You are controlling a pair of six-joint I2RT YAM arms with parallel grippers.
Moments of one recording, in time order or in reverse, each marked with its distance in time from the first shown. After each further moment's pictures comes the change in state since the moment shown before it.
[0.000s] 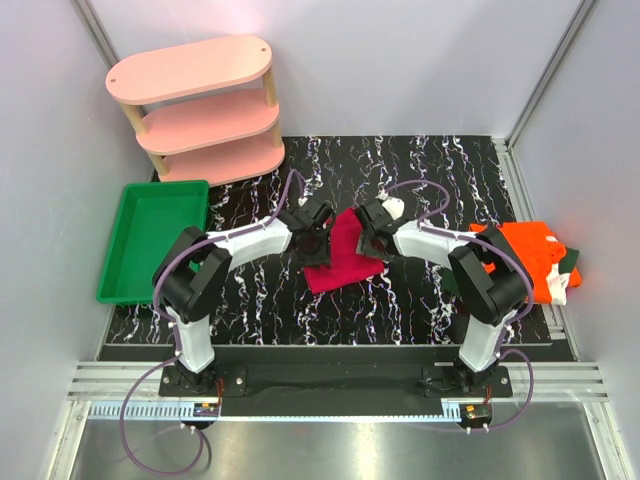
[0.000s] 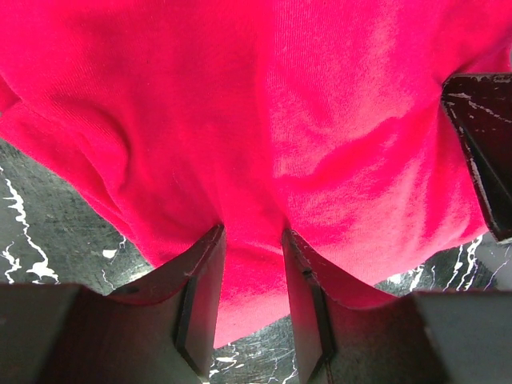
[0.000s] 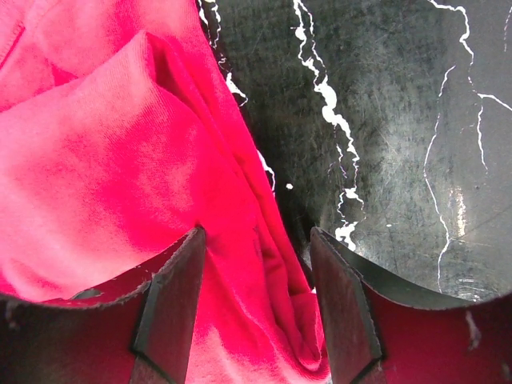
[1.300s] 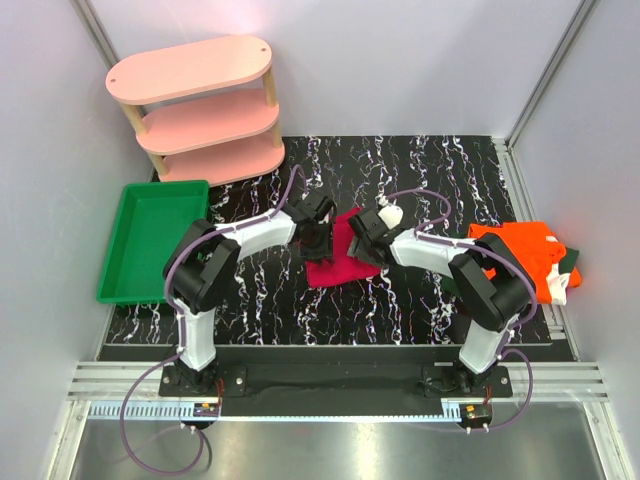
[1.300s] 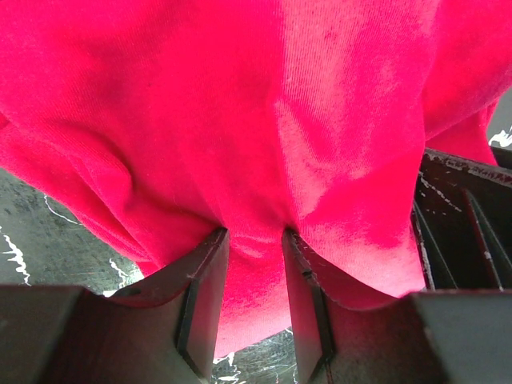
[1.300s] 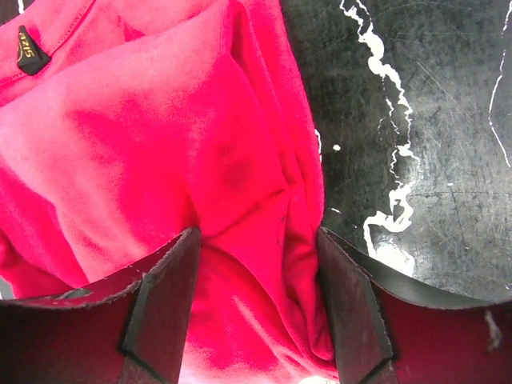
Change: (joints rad) left arm 0.037 0.092 0.094 -0.025 0.044 0.049; right arm 0.065 -0.033 -0.079 0.087 0.023 0.164
